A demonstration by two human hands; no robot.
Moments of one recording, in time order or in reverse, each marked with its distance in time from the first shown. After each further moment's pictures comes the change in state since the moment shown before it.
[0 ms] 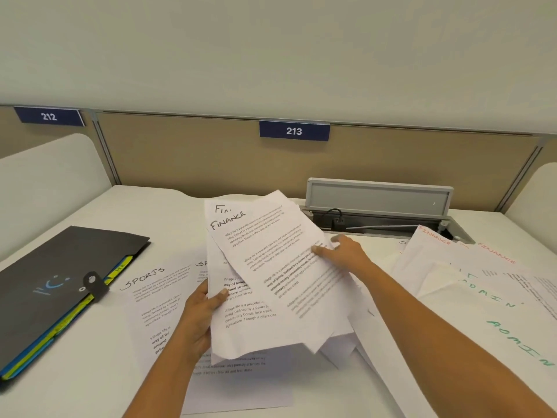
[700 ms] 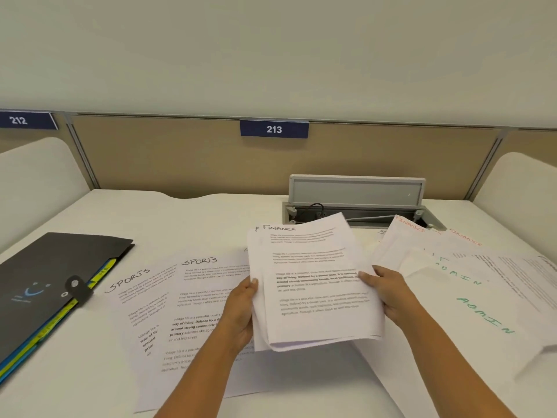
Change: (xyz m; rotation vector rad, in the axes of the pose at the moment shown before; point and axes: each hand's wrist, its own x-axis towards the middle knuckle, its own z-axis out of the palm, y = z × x) left_hand -0.010 -0.034 0.066 0.096 -0.108 -0.103; right_hand -0.078 0.093 -0.024 0.948 0.091 0.137
